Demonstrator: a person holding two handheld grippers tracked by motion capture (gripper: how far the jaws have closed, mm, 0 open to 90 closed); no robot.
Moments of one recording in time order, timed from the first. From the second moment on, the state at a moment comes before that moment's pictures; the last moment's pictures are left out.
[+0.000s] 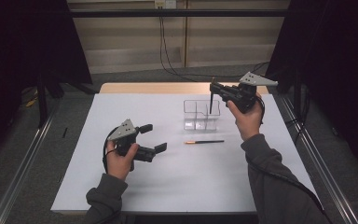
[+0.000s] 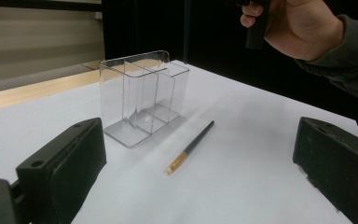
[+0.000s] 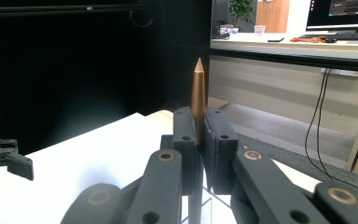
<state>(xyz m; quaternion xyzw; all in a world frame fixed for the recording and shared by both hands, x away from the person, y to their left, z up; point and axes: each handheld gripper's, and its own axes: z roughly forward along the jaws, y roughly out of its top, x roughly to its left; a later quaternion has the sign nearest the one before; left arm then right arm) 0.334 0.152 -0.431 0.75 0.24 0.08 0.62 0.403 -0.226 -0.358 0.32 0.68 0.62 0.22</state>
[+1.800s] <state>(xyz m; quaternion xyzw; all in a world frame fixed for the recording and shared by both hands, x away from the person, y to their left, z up) 0.335 0.152 -0.429 0.75 0.23 0.08 0.62 0.413 -0.242 -0.381 0.35 0.68 0.60 0.24</state>
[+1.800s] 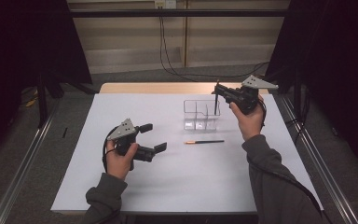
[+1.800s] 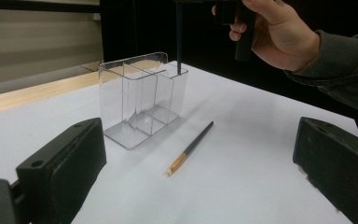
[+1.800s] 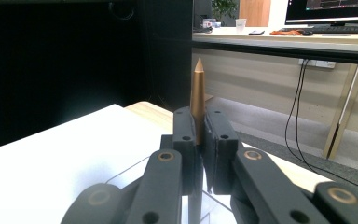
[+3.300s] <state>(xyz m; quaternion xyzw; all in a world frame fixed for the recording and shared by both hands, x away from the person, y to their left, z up) 0.341 0.141 -0.431 0.75 0.22 0.07 0.62 0.403 -0.257 -0.404 0.37 0.67 0.60 0.24</state>
